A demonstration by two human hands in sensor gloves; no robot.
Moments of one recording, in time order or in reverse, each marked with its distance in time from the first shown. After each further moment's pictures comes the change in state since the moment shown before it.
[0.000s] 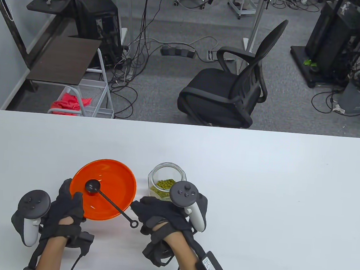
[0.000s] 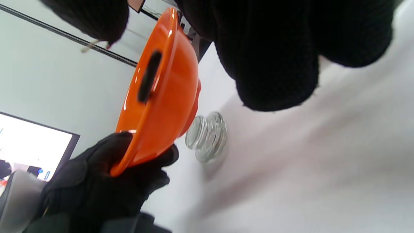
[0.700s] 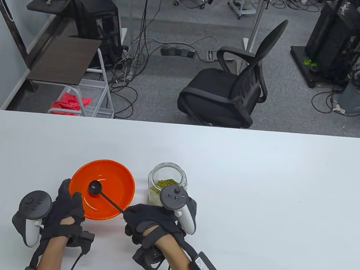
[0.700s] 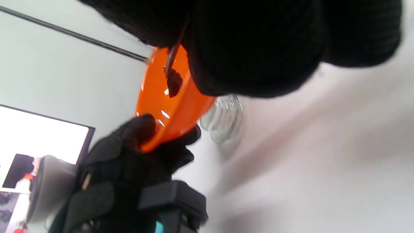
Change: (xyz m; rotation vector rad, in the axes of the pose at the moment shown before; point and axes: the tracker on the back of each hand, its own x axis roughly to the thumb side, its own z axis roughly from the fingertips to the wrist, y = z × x) left_hand -0.004 0.001 -0.001 0.048 0.005 -0.039; right_hand 0.008 0.013 0.003 -0.009 -0.035 -0.066
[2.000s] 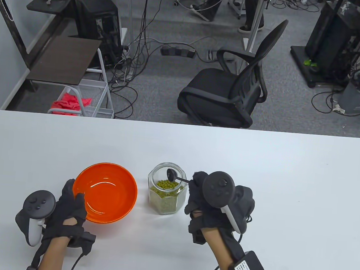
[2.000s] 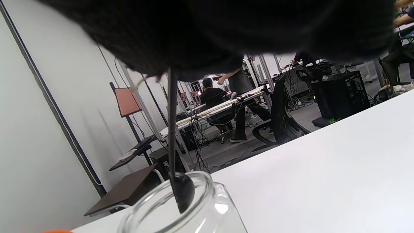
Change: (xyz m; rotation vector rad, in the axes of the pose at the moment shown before) left_hand 0.001 -0.008 -0.001 -0.034 -0.019 -0.036; right_hand 0.069 -0.122 0.071 -0.704 -0.021 0.727
